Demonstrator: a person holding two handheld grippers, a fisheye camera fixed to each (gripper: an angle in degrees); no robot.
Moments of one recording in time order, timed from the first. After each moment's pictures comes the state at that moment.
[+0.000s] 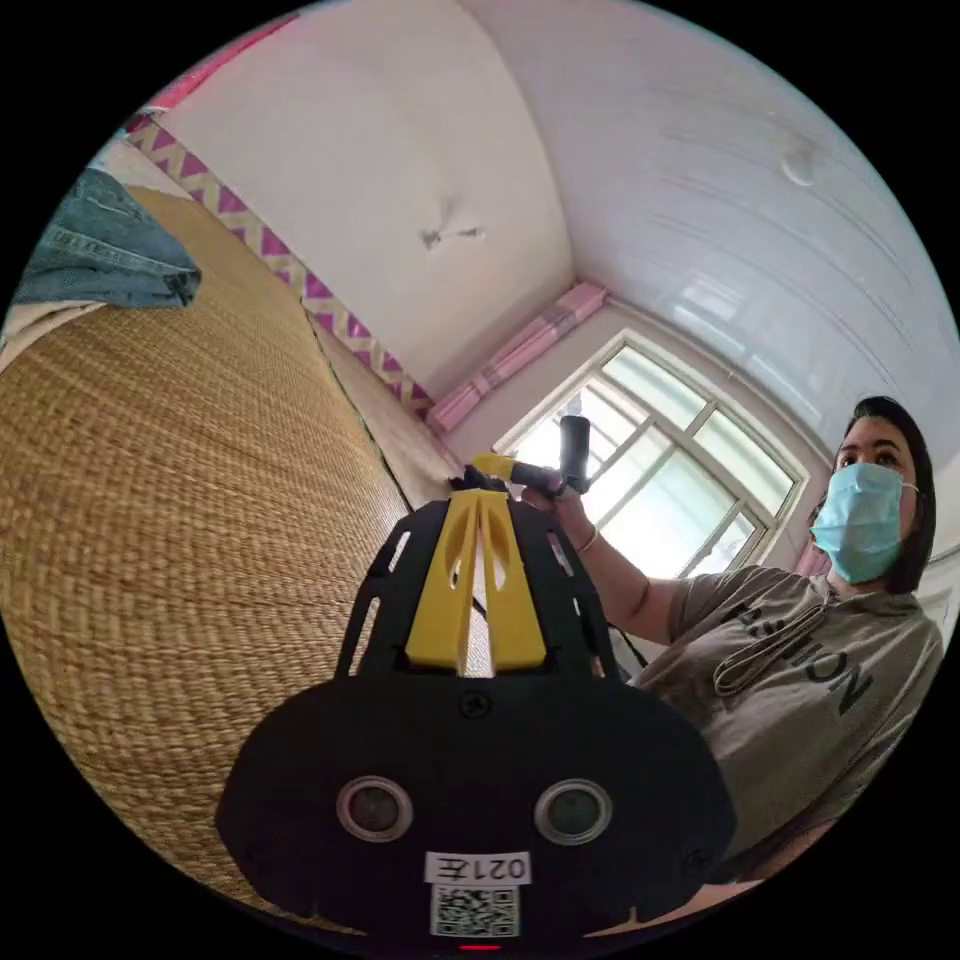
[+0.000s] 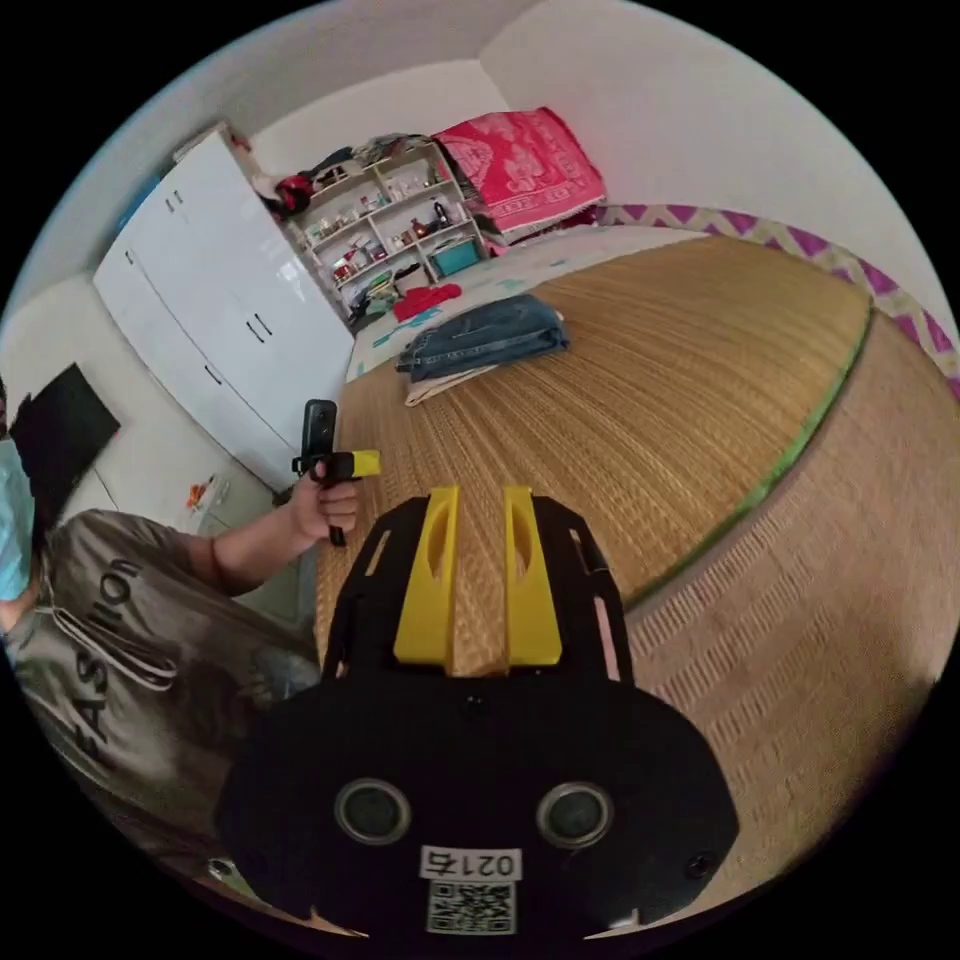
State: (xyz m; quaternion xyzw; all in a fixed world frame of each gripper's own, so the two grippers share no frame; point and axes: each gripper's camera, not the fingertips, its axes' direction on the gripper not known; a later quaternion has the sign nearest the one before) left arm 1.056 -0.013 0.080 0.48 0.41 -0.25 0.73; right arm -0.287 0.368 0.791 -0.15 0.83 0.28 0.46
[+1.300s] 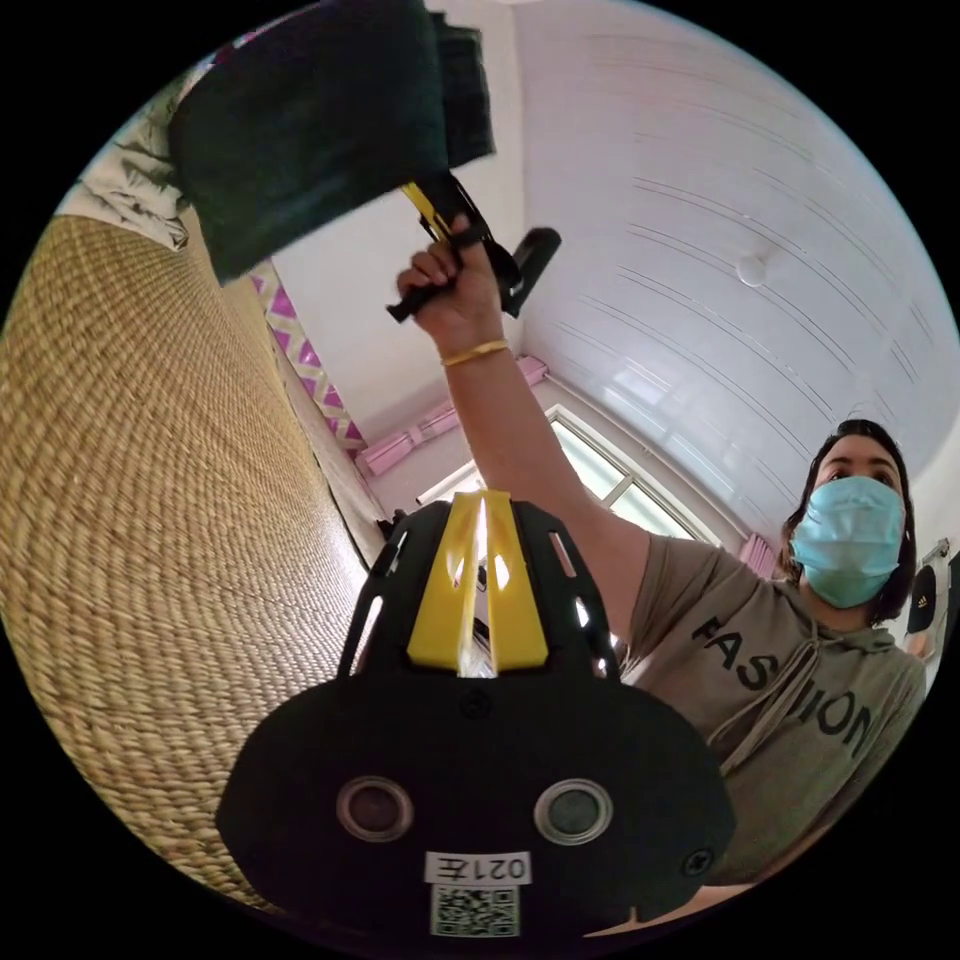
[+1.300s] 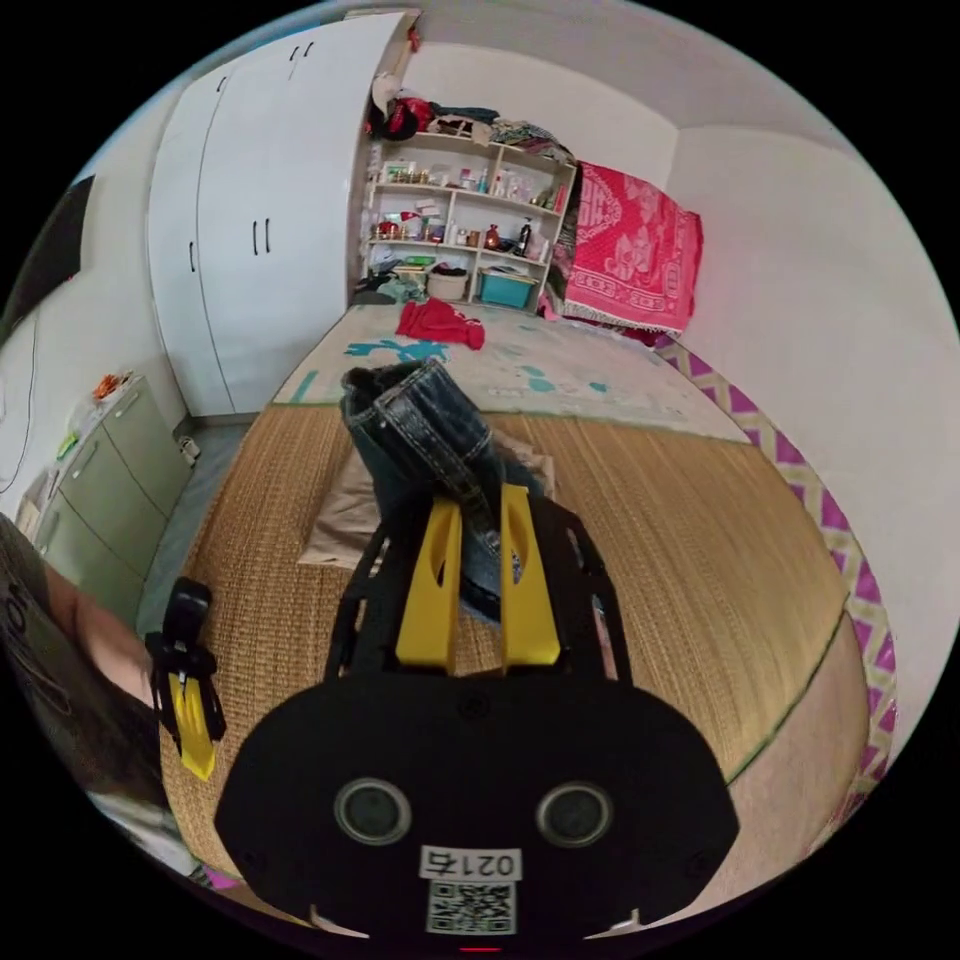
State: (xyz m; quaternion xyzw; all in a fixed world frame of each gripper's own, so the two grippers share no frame) left arm 1.103 0.117 0.169 0.54 0.51 -0.26 0.62; right arm 0.104 0.153 0.819 -0.37 0.83 0.13 0.40
